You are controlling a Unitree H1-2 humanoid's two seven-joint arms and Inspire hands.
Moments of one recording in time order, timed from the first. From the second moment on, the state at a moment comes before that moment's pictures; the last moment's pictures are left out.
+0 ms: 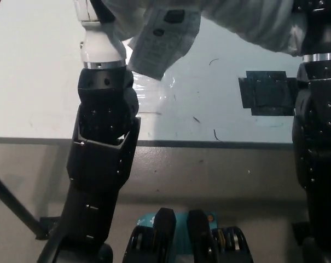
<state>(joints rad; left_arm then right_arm) -0.89 -0.06 -0.04 0.13 0.12 -0.30 0.34 -0.86 -0.08 0.04 -0.18 -0.18 0.15 -0.14</state>
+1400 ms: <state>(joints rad) -0.54 0.07 -0.04 0.47 0.08 -0.39 0.30 -0.55 -0.22 0.07 0.17 -0.13 0.02 -0.04</state>
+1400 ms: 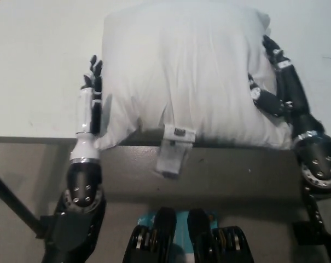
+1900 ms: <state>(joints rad) -0.38 0.16 0.07 0.29 0.02 -0.36 0.22 -0.42 -0.37 0.01 0.03 -0.15 0.03 -0.01</state>
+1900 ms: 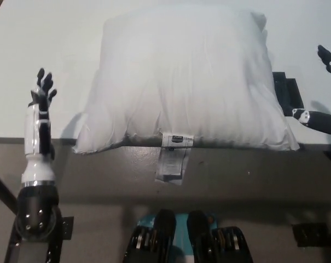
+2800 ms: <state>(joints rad) 0.19 -0.04 0.06 0.11 -0.04 -0.42 0.10 0.24 -0.29 -0.03 -0.14 -0.16 -0.20 0.00</state>
